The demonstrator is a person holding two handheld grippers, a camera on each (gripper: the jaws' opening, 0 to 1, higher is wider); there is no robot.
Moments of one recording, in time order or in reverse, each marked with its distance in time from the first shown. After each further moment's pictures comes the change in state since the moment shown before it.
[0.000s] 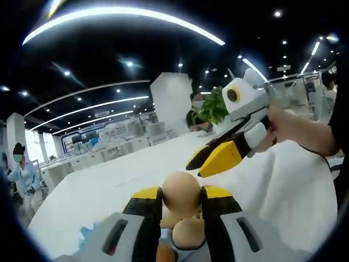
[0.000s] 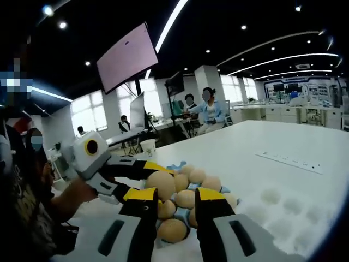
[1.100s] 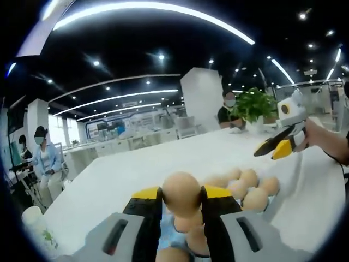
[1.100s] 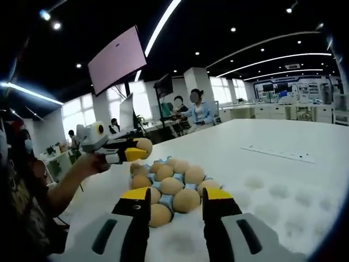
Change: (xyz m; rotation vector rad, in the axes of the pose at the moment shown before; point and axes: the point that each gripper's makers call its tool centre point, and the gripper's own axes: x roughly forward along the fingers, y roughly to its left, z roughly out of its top) left arm -0.046 0.131 -0.035 -0.113 0.043 0.227; right arm -0.014 -0.023 -0.019 0.022 -0.019 -0.078
